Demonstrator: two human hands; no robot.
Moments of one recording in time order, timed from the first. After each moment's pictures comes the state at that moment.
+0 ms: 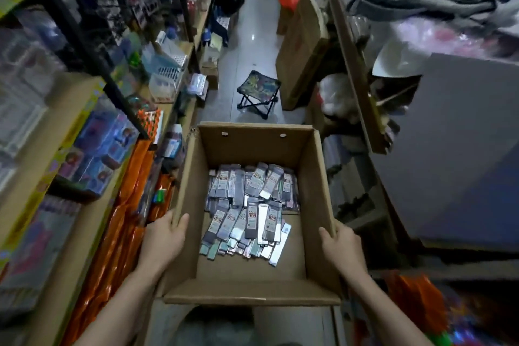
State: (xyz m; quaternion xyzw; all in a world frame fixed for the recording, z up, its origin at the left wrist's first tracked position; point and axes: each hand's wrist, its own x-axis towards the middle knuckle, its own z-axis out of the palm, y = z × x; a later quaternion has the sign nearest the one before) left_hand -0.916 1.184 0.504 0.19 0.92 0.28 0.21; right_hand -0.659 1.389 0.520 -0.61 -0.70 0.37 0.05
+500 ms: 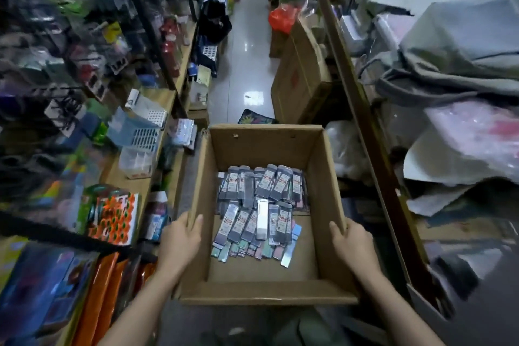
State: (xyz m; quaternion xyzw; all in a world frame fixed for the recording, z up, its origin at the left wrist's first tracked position) left_hand -1.134 1.517 0.529 0.21 0.91 0.28 0.19; right_hand -0.883 1.705 0.528 -0.61 -0.70 0.35 0.08
